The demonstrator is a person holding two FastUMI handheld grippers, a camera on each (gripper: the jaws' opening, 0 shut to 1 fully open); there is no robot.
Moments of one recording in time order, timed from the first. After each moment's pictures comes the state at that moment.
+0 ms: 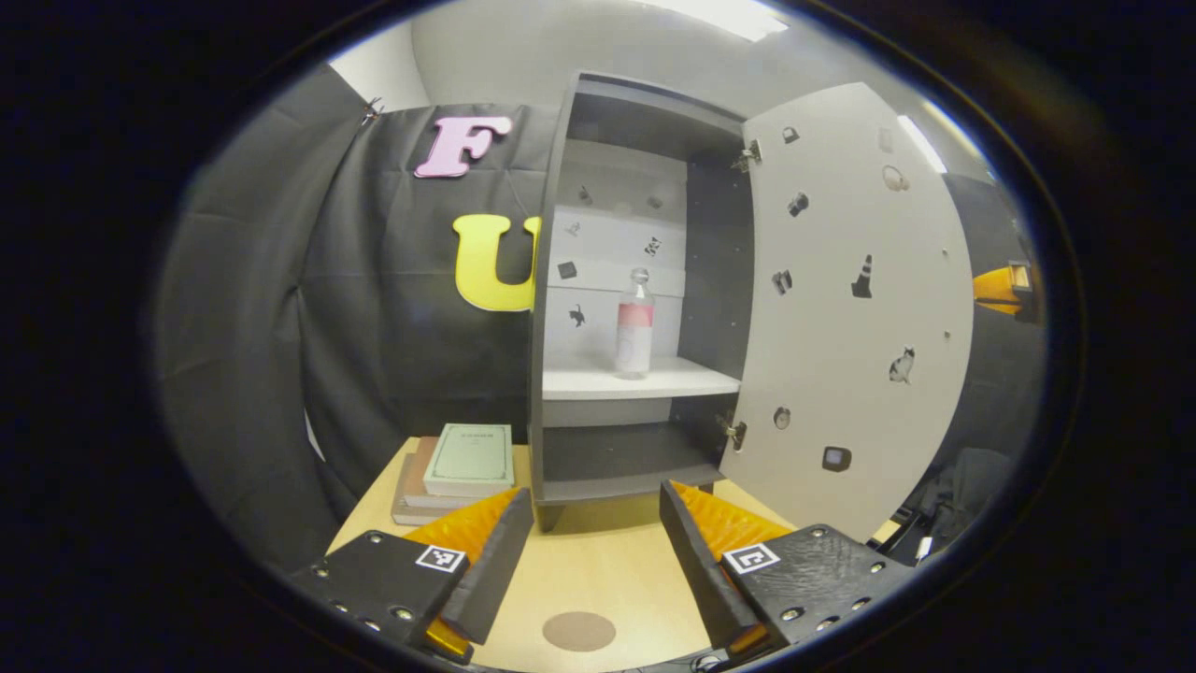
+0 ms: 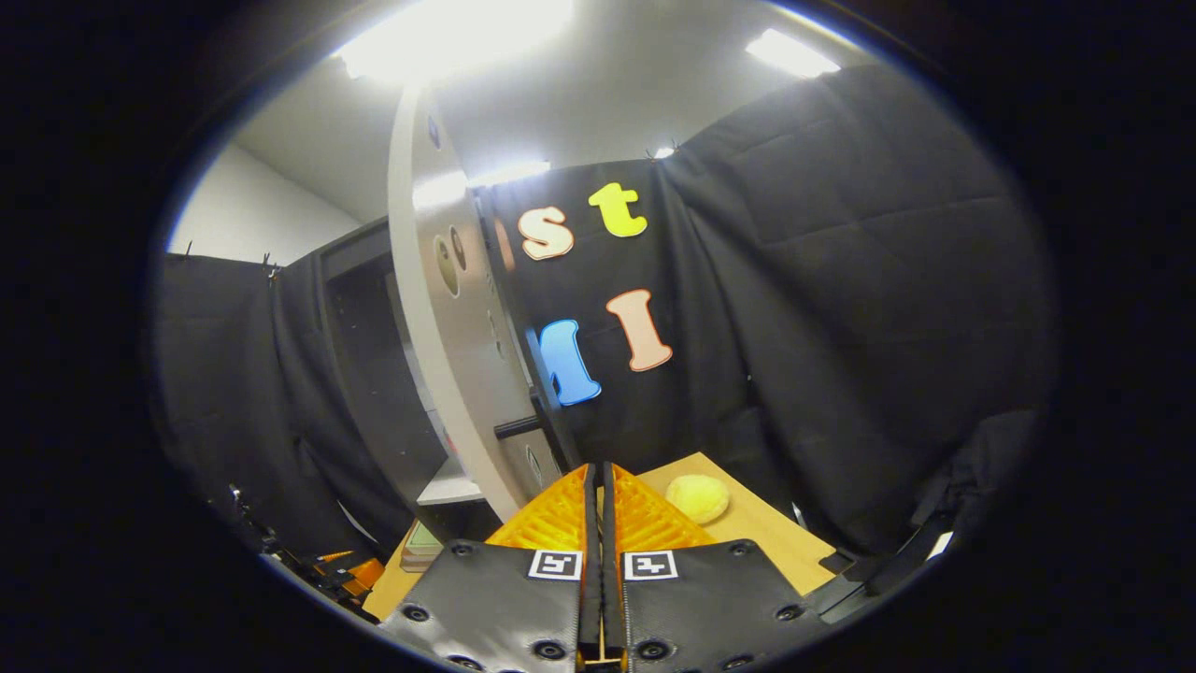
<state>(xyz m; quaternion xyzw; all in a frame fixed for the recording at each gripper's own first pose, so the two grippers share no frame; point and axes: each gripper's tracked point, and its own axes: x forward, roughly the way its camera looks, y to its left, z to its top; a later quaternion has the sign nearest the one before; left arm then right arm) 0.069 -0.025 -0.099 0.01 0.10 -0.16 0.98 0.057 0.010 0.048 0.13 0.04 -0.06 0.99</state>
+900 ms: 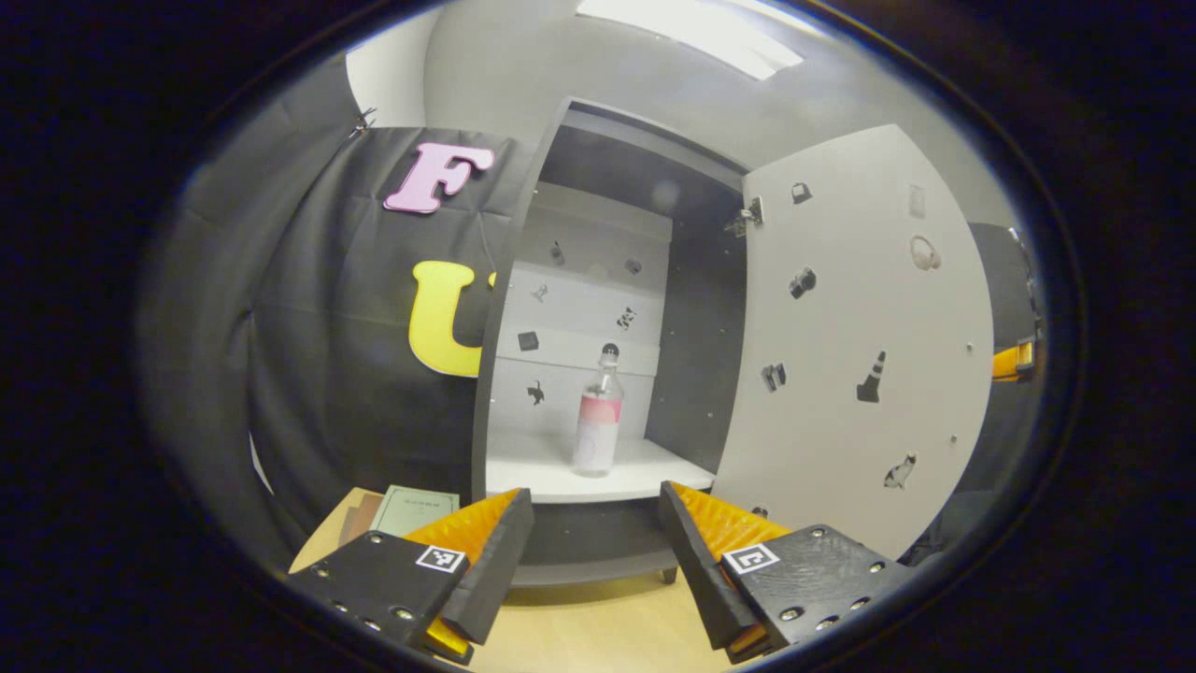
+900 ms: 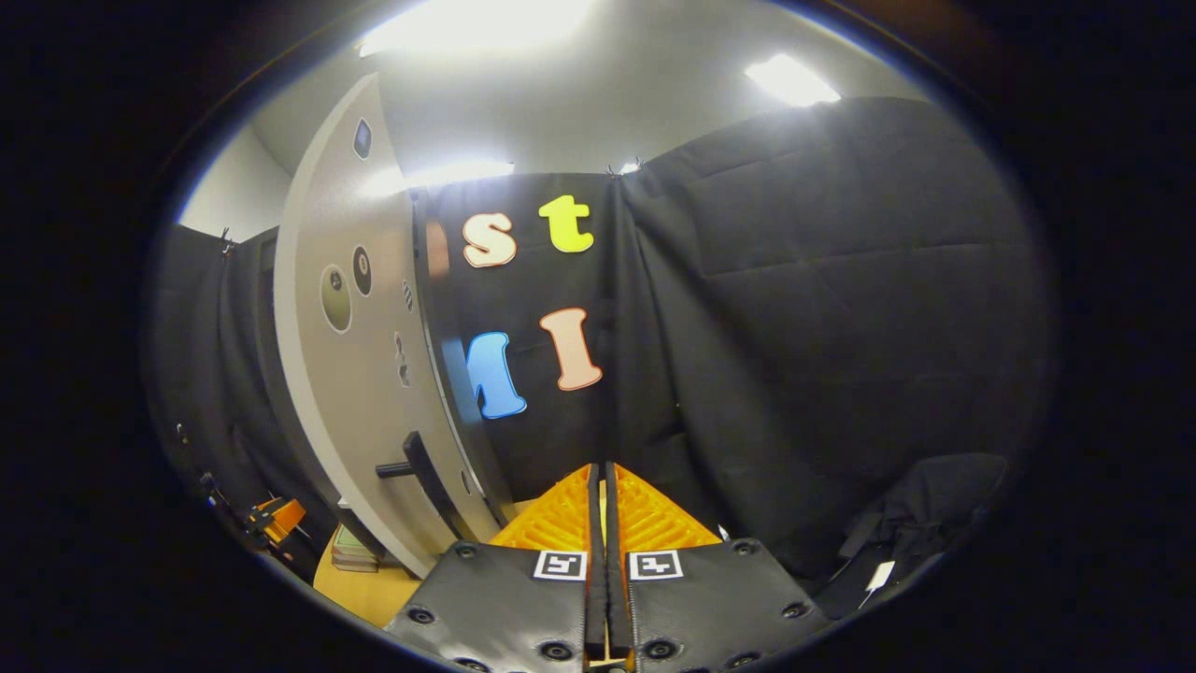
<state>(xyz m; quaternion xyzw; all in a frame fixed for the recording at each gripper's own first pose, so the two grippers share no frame) 0.167 -0.080 0.001 -0.05 0.00 -0.21 0.98 0.090 -0.061 0.058 0.07 0.04 -0.14 0.99</state>
